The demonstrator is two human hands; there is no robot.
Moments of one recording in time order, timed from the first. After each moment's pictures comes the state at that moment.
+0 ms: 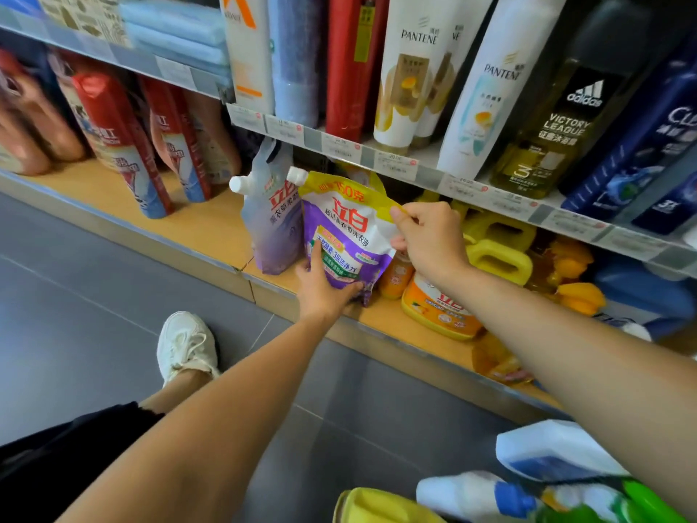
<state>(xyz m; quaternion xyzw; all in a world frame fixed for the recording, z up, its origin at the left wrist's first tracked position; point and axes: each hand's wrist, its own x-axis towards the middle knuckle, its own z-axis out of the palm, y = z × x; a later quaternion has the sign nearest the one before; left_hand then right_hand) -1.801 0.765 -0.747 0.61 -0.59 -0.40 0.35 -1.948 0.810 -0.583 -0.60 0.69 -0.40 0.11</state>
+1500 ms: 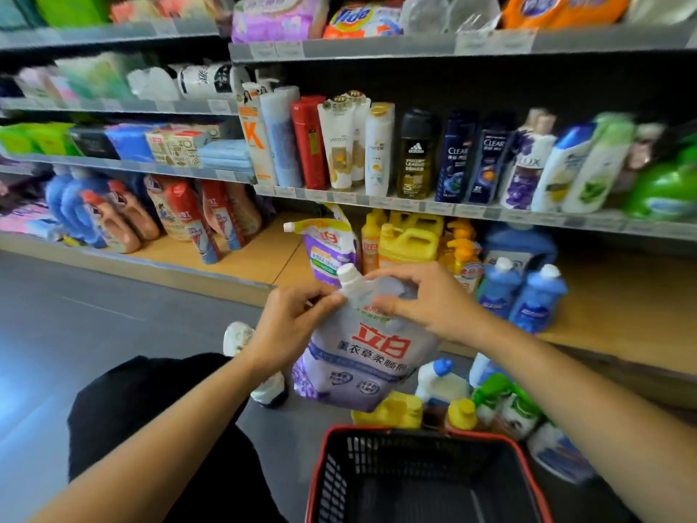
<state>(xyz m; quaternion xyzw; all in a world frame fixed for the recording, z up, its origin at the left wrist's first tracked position) -1.693 1.061 -0.483 0.34 -0.81 -0.32 0.36 -1.925 1.120 -0.457 -0.69 0.55 -0.38 0.27</state>
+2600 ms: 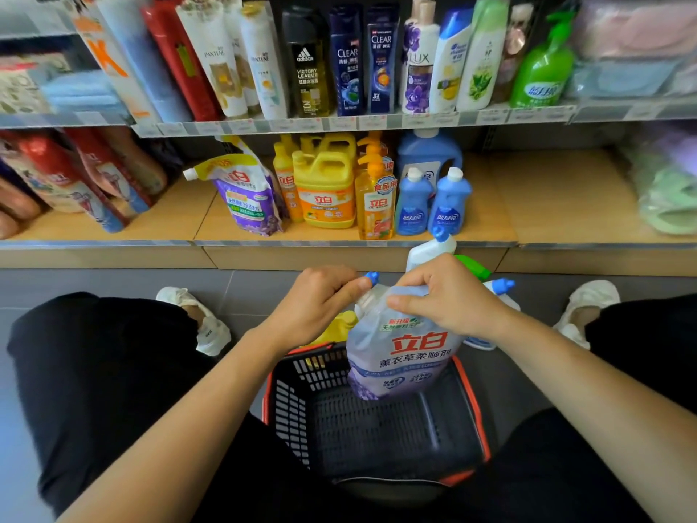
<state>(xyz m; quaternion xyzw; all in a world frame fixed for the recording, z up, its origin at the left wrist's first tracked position) -1.787 1.145 -0.532 0.18 -0.90 -0.34 0.20 -1.981 1.271 -0.519 -0.60 0.66 -0.36 0.28</state>
